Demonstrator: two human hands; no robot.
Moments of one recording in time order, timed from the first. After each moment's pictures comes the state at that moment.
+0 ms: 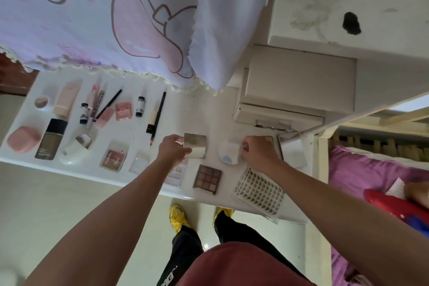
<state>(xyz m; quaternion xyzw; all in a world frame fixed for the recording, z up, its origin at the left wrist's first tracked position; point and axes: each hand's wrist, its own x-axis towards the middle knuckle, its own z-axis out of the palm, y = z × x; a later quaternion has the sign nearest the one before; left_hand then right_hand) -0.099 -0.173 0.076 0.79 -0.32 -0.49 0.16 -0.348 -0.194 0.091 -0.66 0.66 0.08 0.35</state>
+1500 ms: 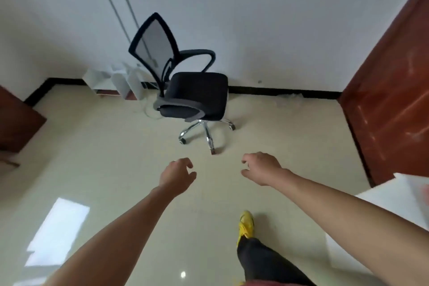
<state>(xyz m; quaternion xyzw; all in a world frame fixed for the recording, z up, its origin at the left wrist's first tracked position) 0.252 0.581 0.189 0.96 0.11 -0.14 0.22 0.292 0.329 0.202 -0.96 -0.12 0.25 0.10</state>
